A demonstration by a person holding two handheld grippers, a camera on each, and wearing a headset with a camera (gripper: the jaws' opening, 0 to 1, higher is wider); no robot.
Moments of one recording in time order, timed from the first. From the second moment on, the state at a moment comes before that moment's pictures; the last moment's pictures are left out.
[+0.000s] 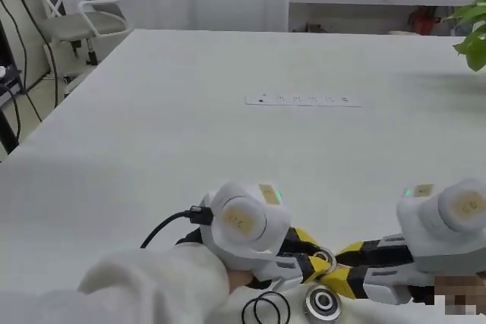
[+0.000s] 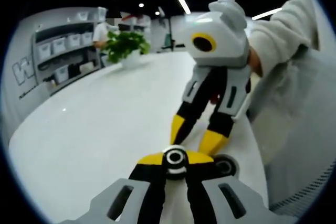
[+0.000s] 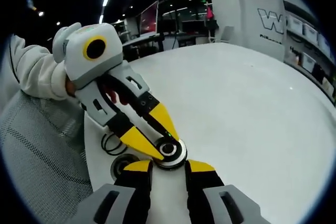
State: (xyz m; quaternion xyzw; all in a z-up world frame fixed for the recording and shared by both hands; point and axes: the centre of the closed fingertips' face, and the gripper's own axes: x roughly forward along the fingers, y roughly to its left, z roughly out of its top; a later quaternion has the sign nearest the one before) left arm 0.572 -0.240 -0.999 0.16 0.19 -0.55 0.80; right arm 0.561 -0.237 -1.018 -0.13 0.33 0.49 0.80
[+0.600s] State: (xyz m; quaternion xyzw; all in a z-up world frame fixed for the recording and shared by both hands) left arm 0.578 -0.238 -1.000 0.15 0.19 -0.54 0.81; right arm 0.564 -0.240 -1.018 -0.14 0.32 0.49 0.80
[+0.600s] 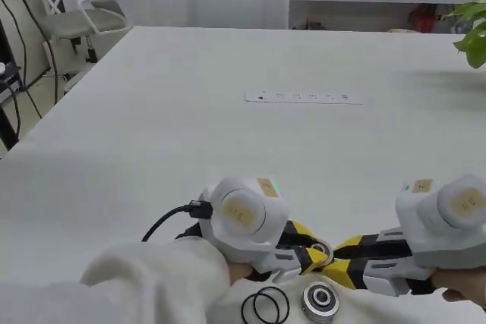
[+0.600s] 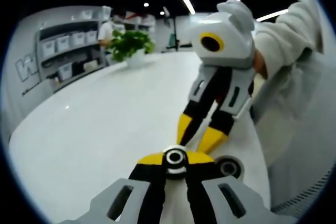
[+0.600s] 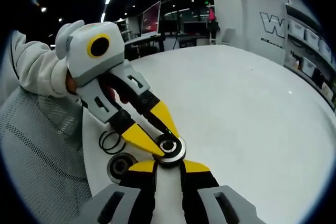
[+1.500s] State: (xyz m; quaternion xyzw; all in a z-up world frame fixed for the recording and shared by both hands) left arm 0.578 -0.237 -1.001 0.15 0.19 -0.53 0.81; right arm 0.568 -0.233 -1.018 -0.11 0.32 0.48 0.81
